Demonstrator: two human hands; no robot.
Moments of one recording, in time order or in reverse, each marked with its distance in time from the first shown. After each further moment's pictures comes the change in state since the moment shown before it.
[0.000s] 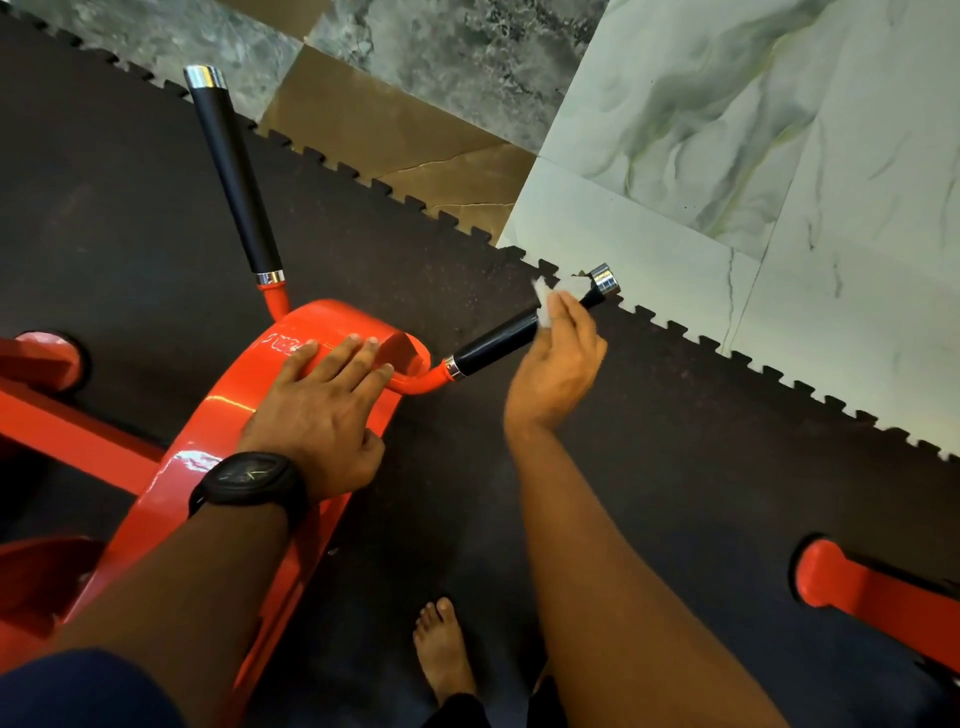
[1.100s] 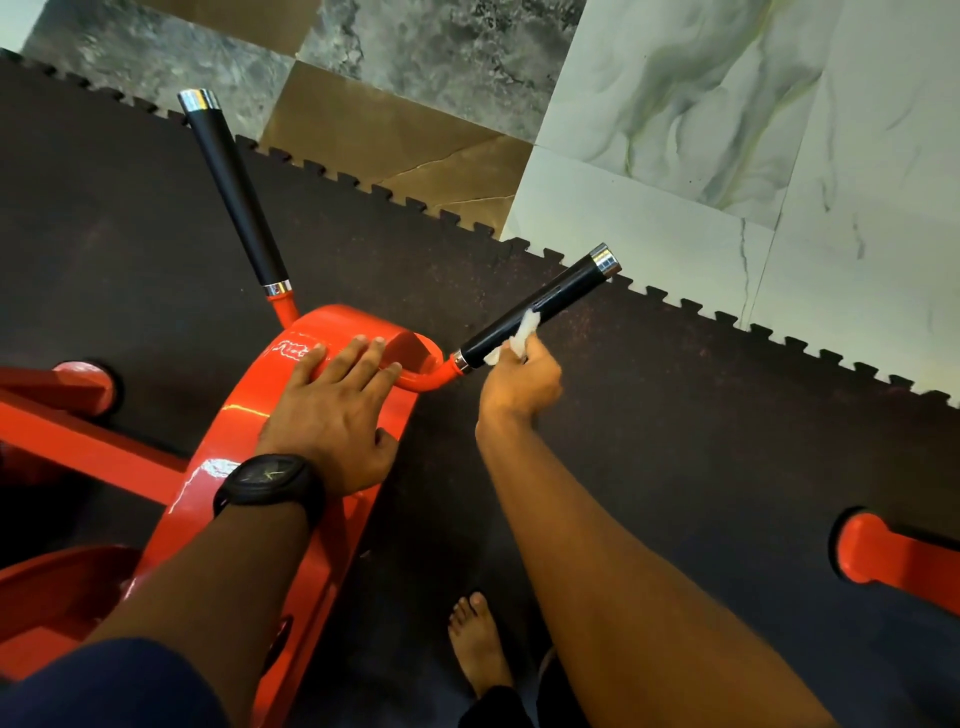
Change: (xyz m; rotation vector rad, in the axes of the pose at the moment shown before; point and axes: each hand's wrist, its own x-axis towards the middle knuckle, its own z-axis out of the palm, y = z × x) left_hand 0.000 0.000 0.001 0.013 0.023 0.010; right_hand -0.031 -0.020 0.018 0.216 -0.206 0.765
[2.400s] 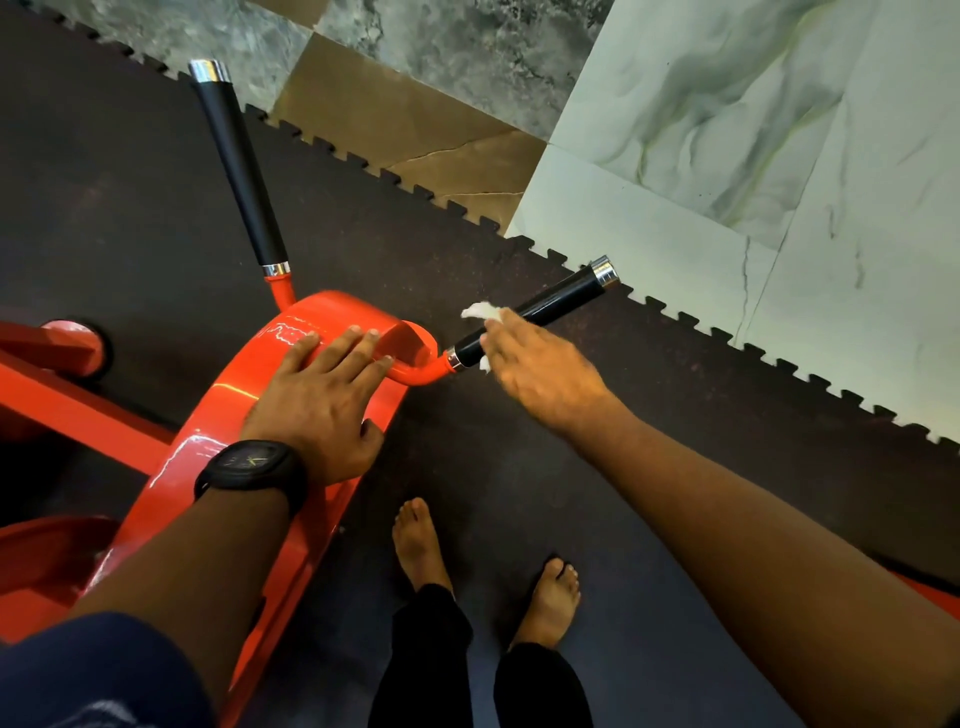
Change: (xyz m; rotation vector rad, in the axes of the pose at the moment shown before) left_hand 0.000 0.000 -0.001 -0.035 0.001 -0.008; right_hand 0.053 -0.039 -0.070 -1.614 -0.505 -1.703
